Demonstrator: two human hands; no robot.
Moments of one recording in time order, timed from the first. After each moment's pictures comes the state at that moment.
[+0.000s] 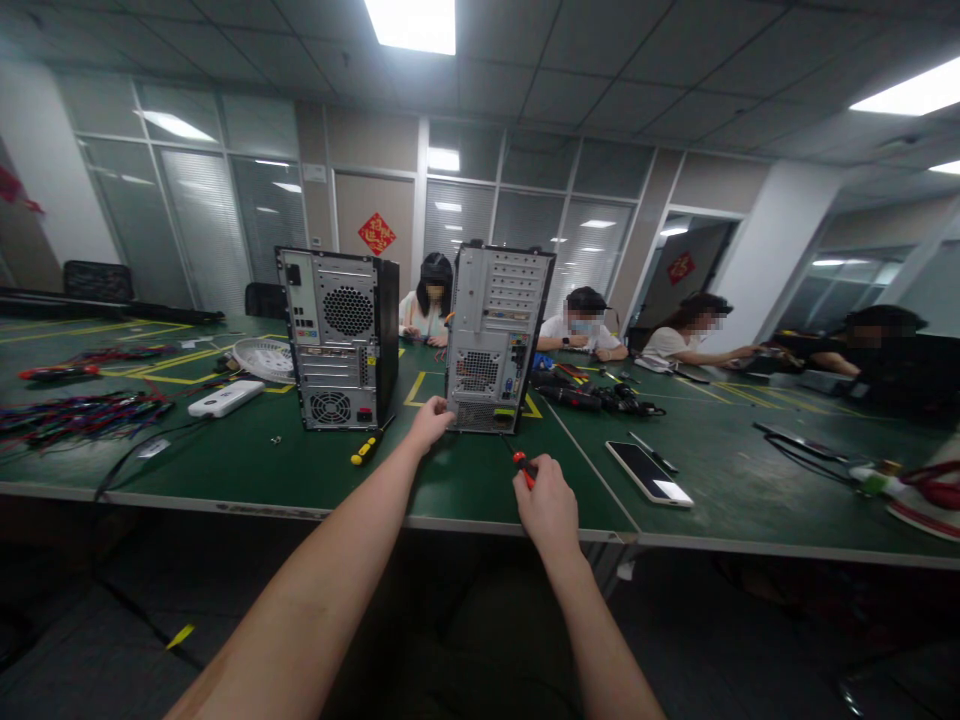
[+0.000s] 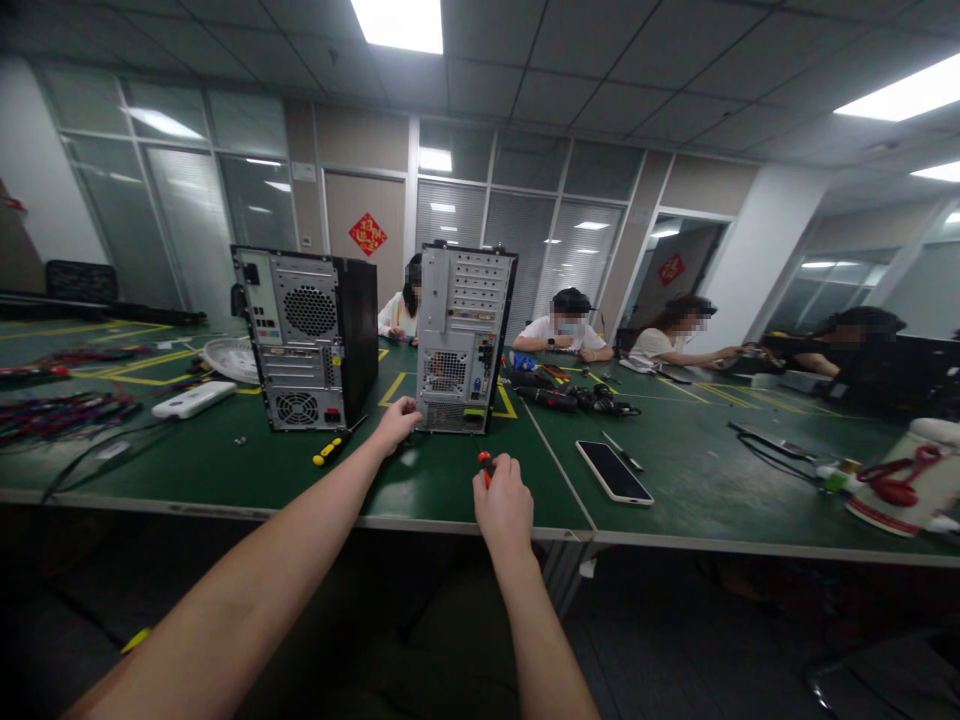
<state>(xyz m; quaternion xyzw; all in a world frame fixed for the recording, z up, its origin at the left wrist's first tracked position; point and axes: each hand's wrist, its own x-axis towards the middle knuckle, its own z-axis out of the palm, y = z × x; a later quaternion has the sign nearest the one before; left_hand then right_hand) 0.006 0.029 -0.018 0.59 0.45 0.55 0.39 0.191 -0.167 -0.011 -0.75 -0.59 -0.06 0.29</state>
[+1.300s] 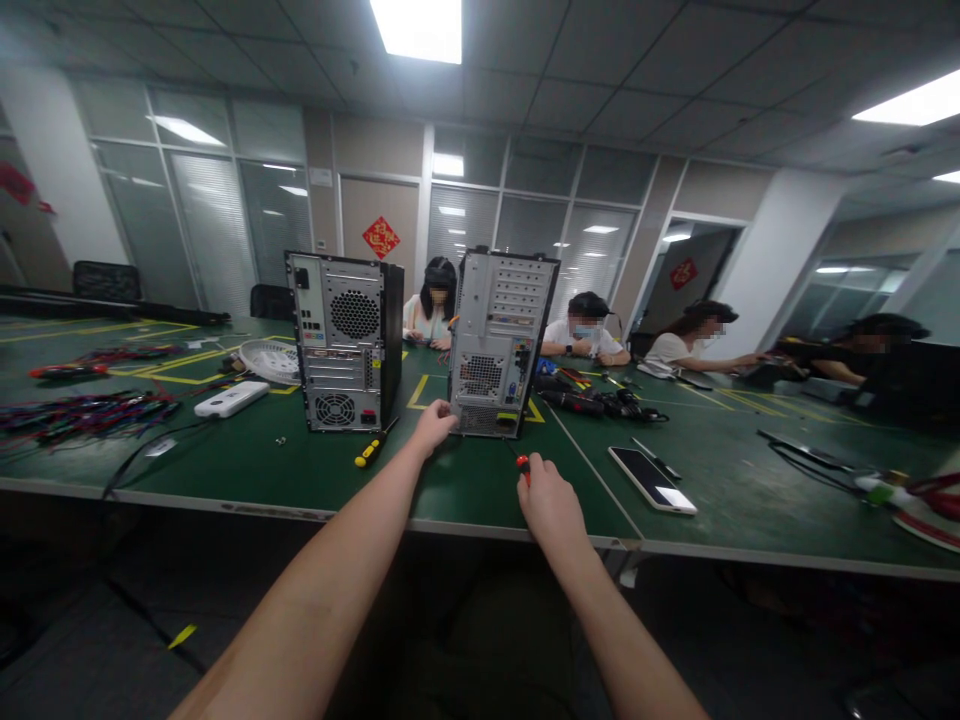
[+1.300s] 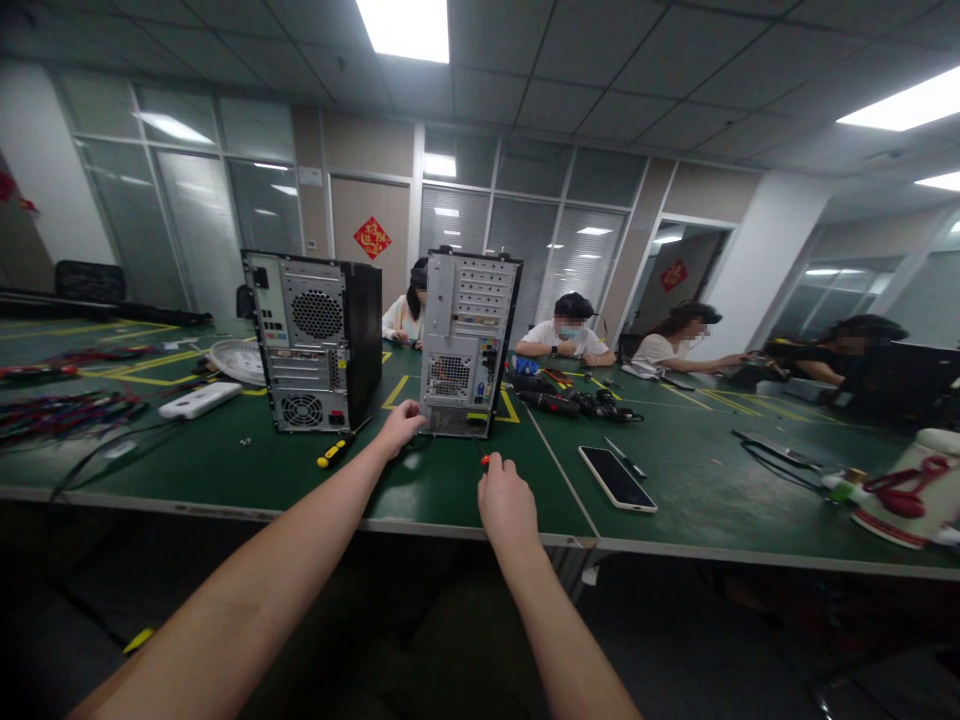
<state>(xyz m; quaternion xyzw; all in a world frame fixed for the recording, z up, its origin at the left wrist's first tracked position) 0.005 0.028 -0.018 0.59 0.44 0.55 0.40 0.192 -0.163 0.003 -0.73 -0.65 -0.11 0.17</state>
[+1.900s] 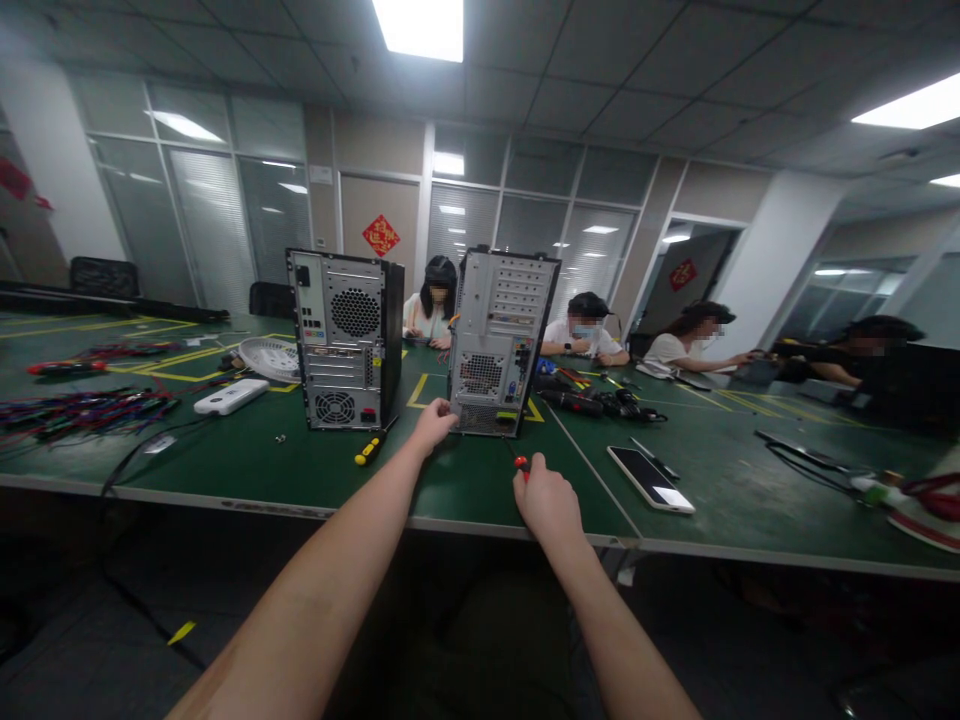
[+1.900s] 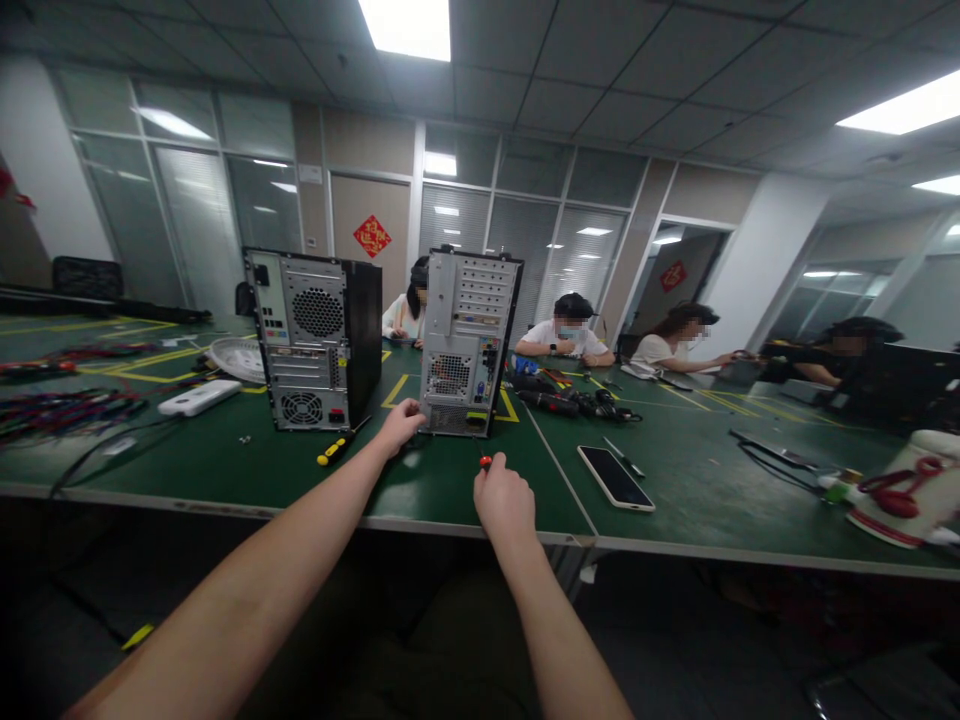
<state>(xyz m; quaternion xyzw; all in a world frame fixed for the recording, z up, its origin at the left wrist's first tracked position) 0.007 0.036 -0.024 0.59 0.44 0.55 0.40 0.188 -0.160 0.006 -0.77 -0.62 -0.06 0.16</state>
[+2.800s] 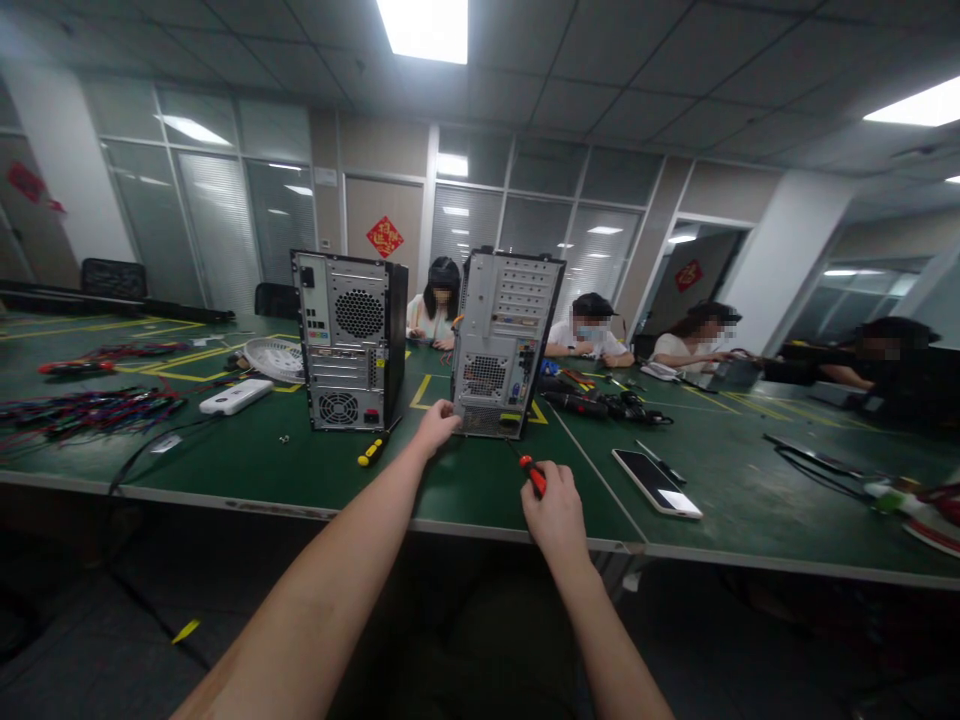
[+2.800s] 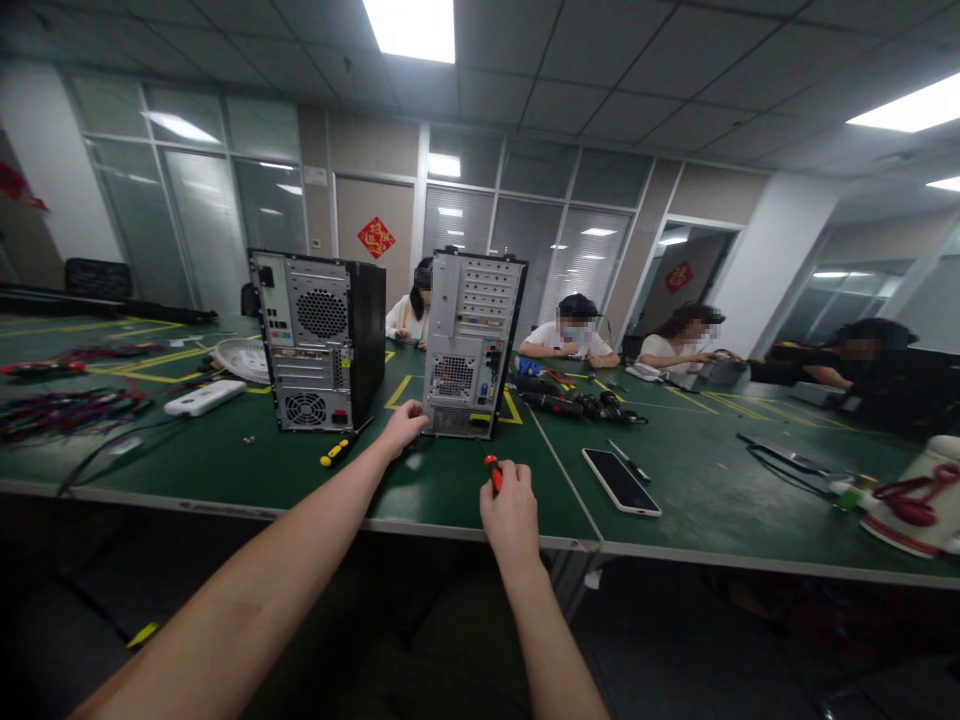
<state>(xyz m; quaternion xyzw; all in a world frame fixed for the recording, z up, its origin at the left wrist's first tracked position) 0.007 0.036 -0.024 0.59 0.43 0.56 0.39 0.197 -0.162 -0.019 -0.70 -0.61 -0.07 0.37</state>
